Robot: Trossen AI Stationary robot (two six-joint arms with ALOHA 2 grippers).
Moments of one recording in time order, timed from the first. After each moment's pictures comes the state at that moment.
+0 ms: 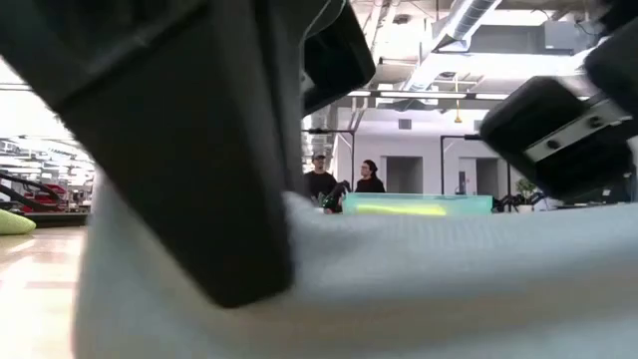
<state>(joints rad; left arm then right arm) -0.62 2.27 1.80 -0.63 -0.01 -0.30 0.69 1.90 0.98 0.15 -0.02 0.47</state>
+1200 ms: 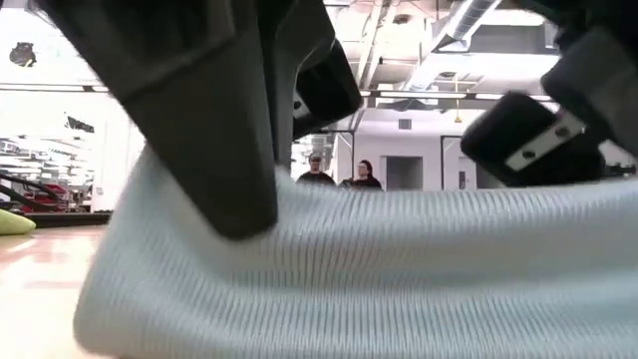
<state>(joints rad) -0.56 2.18 1.64 -0.50 0.15 -0.29 0.64 1.89 0.93 0.22 -0.09 0.49</state>
